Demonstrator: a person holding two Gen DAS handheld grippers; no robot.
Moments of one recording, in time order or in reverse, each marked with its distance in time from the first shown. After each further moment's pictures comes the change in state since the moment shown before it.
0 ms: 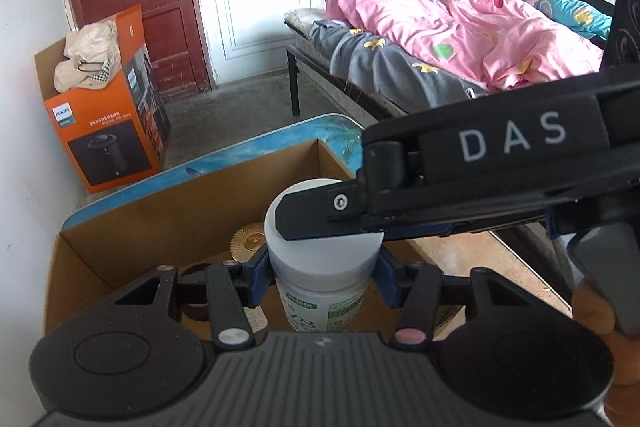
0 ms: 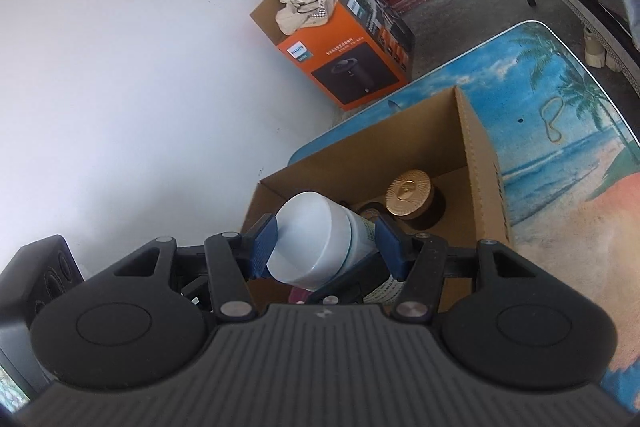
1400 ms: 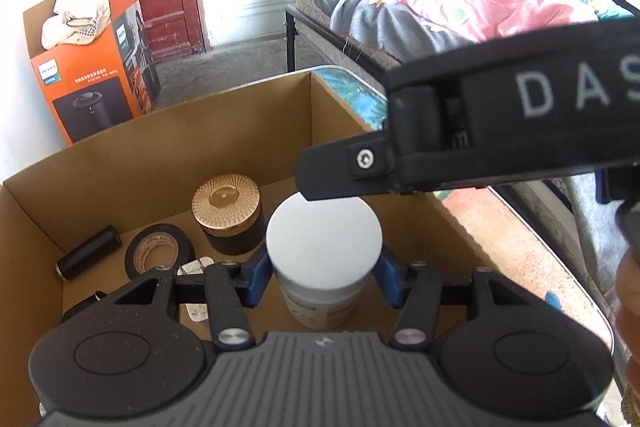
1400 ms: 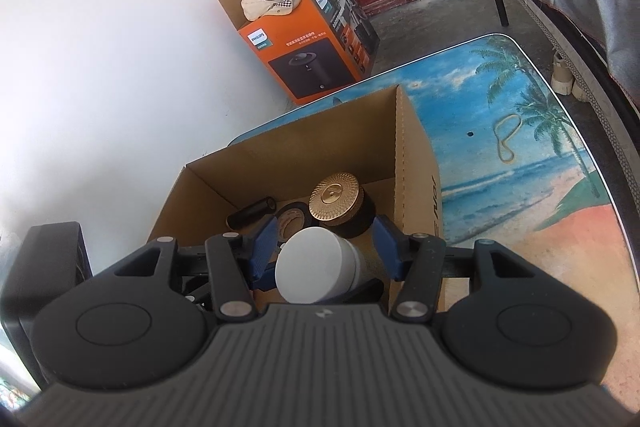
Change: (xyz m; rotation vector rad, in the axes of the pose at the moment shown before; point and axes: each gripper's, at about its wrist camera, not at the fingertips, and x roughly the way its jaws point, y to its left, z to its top) left arm 0.057 0.005 -0.025 -0.054 0.068 -0.025; right arm 0.011 -0.012 -0.002 -0.122 -0.009 -0.148
